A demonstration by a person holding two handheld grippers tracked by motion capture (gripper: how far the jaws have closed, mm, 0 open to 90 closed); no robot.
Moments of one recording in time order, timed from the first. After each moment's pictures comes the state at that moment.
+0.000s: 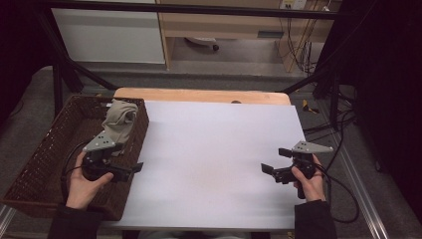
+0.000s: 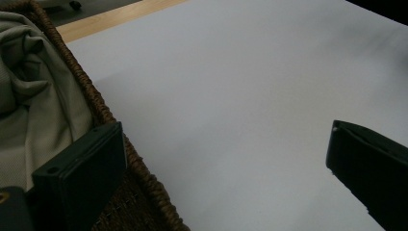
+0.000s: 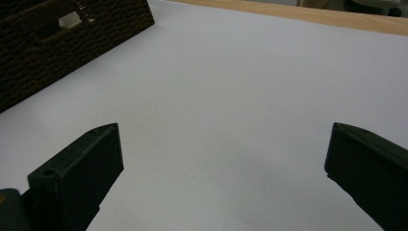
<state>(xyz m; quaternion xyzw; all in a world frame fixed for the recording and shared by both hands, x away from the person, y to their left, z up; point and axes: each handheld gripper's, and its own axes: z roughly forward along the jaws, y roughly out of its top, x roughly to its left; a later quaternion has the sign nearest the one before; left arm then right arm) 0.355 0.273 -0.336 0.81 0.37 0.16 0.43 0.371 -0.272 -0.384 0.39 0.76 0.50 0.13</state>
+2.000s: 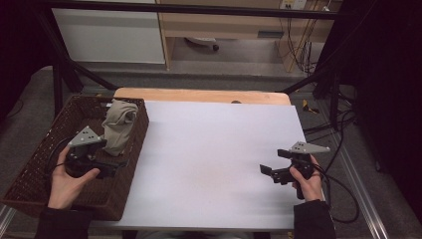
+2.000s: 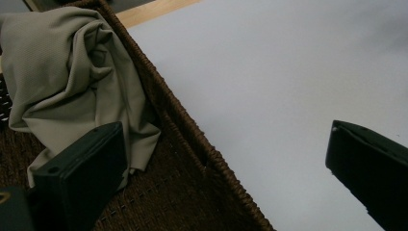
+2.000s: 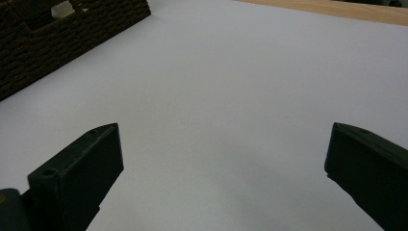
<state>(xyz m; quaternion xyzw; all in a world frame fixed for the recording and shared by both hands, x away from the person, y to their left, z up) 0.354 0.299 -0.317 0.81 0.40 0.19 0.39 0.373 -0.269 -0.389 0.40 0.77 0.49 0.13</state>
